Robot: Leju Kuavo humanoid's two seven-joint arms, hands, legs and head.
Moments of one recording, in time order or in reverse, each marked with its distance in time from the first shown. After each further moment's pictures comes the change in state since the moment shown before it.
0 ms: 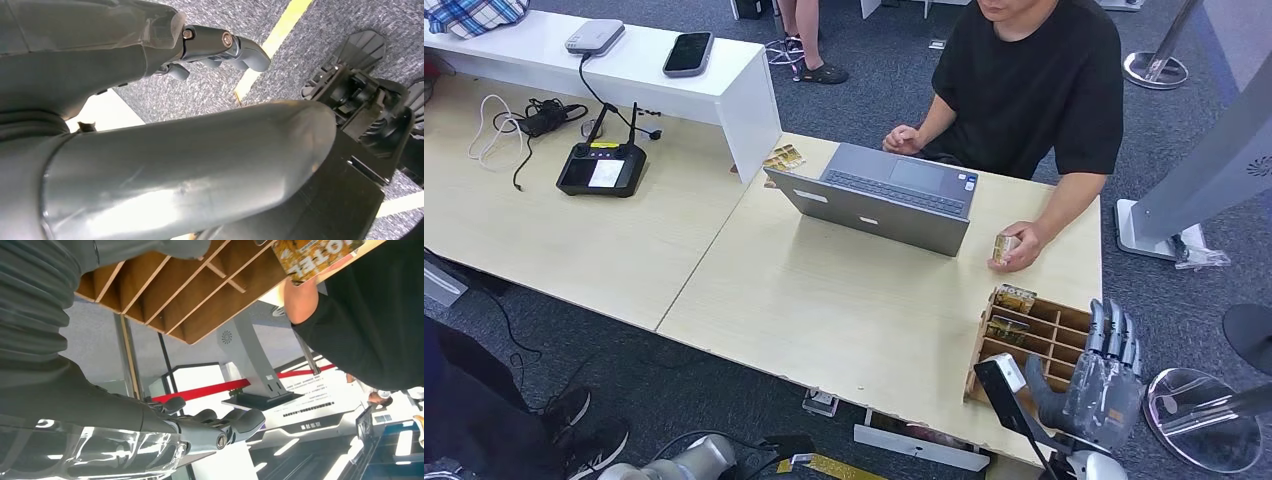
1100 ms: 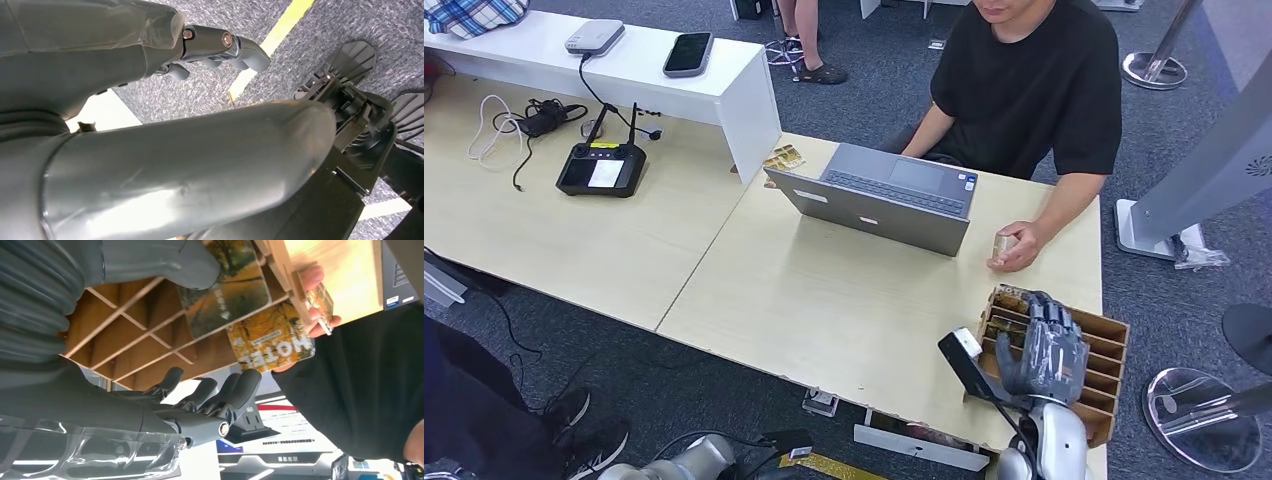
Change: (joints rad) left arm 0.002 0.000 0.000 0.000 0.050 0.040 0.000; right arm -0.193 0.000 0.088 0.290 0.034 0.081 0.066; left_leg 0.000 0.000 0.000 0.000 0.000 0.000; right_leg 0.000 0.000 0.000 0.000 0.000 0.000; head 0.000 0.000
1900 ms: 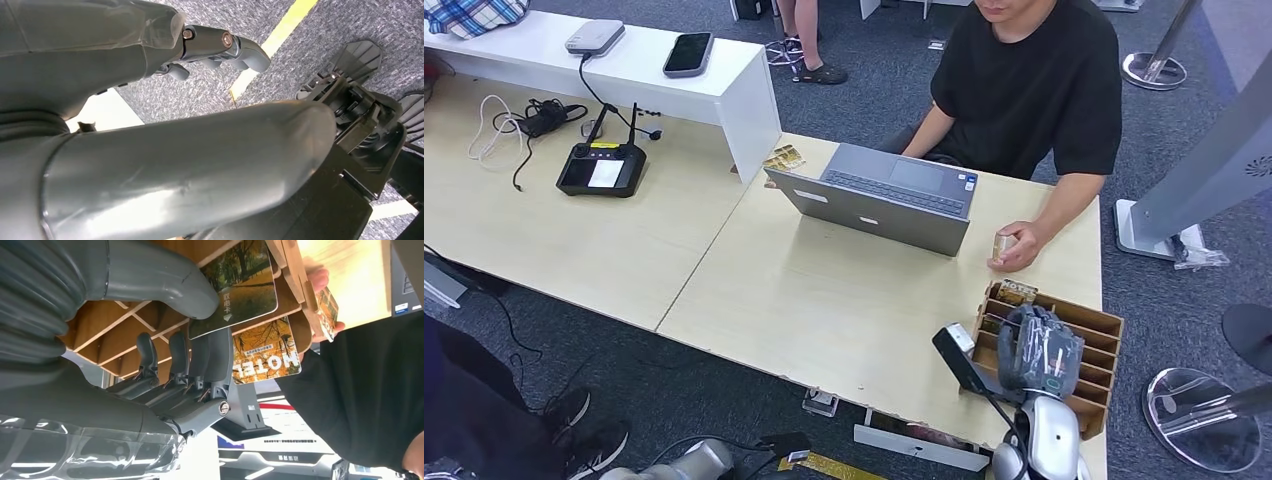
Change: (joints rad) left arm 0.014 0.002 0.000 0.000 0.003 0.014 -0.004; right arm -0.019 0.000 0.033 0.025 0.049 0.020 0.066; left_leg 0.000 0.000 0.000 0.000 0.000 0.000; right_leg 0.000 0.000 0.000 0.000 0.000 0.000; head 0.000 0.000
